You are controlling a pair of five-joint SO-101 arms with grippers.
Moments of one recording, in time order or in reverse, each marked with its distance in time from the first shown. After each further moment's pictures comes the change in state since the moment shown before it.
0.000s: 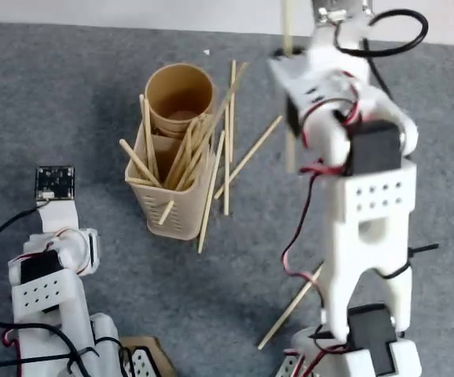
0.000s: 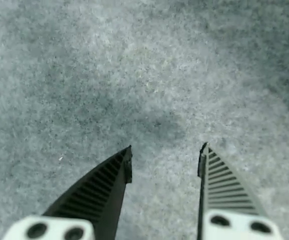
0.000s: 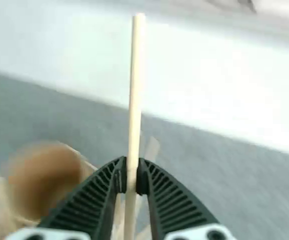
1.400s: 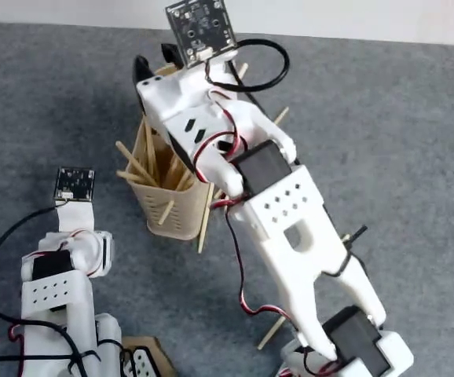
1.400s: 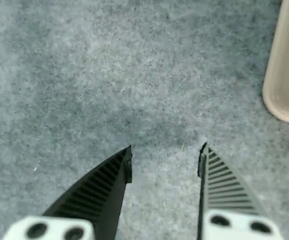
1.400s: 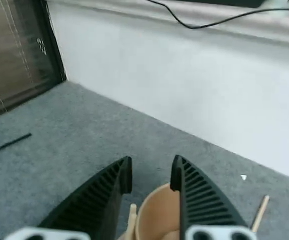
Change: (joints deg) left arm 5.5 0.0 1.5 -0.2 0.0; right arm -21.5 0.1 19.4 -29.7 -5.5
